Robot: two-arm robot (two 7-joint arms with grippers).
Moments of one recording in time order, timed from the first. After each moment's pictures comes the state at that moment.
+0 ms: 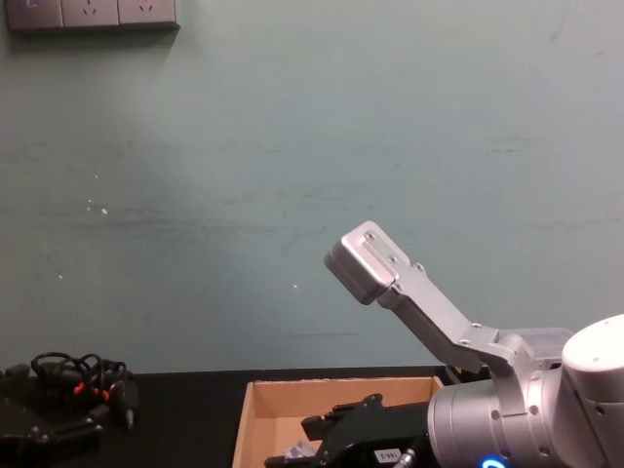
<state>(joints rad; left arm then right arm) -0.20 0.60 0.45 -1.41 -0.25 -0.12 0.03 0.61 0.17 -0.63 -1.01 0.06 0.11 0.51</state>
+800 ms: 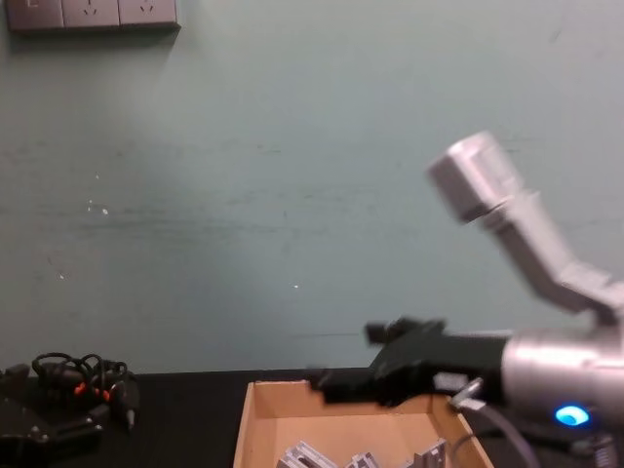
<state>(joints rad) -0.20 0.60 0.45 -1.41 -0.25 -0.12 0.03 0.47 0.26 -0.49 -1.26 0.13 0.06 0.46</state>
